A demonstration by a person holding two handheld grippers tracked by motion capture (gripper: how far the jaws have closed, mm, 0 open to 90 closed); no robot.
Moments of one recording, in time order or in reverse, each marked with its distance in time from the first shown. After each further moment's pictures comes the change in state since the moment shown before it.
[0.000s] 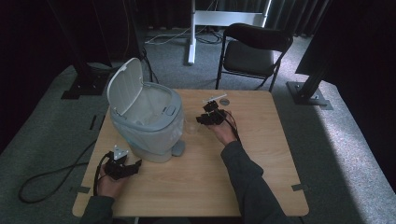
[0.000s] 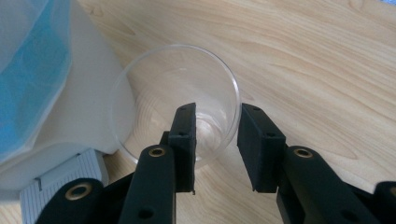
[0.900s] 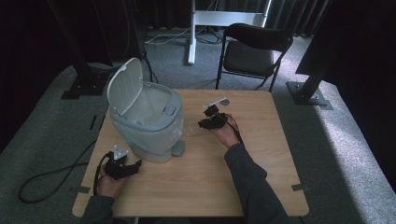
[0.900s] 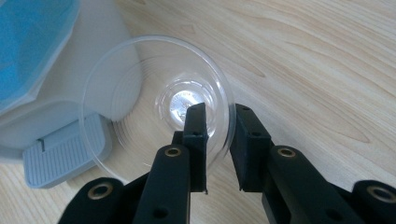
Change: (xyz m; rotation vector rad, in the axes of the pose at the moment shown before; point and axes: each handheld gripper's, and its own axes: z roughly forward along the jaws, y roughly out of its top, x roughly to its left) left arm 0.000 0.000 0.000 0.000 0.000 0.001; right arm 0.000 -0.012 -0.001 0.055 0.033 -0.068
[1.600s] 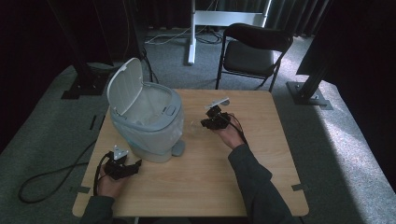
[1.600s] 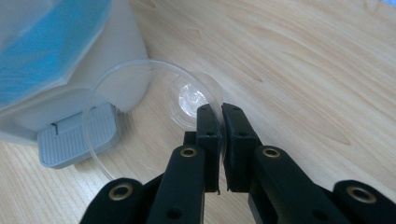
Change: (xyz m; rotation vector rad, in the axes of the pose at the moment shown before) left arm 0.000 0.000 0.000 0.000 0.000 -0.001; right arm 0.006 -0.002 -0.021 -0.028 -0.011 -0.064
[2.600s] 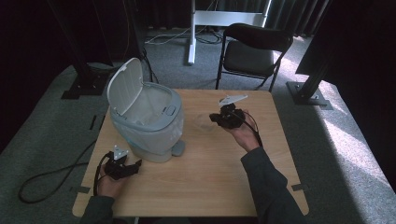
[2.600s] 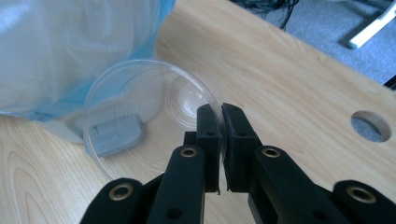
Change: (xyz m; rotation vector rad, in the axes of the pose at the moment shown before) left arm 0.000 0.000 0.000 0.000 0.001 -0.001; right arm 0.005 -0.001 -0.076 -0.151 -0.015 -0.066
